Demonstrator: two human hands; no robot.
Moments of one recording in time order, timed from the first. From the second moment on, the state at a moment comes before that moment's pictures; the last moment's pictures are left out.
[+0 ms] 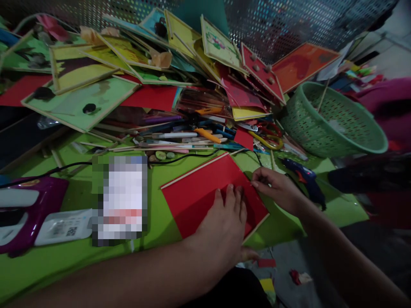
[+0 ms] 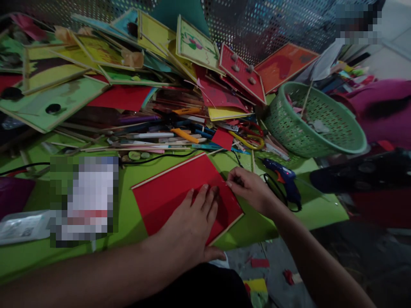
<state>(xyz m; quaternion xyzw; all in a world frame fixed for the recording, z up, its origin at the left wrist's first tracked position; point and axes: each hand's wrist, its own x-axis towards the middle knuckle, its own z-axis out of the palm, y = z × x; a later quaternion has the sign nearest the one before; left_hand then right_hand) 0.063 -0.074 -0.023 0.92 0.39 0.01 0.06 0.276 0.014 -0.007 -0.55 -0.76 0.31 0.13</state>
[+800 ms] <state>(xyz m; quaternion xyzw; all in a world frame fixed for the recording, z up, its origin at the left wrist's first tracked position) 0.062 -0.069 -0.019 0.92 0.38 0.01 0.09 0.290 0.015 -0.022 -0.55 -0.72 0.38 0.17</state>
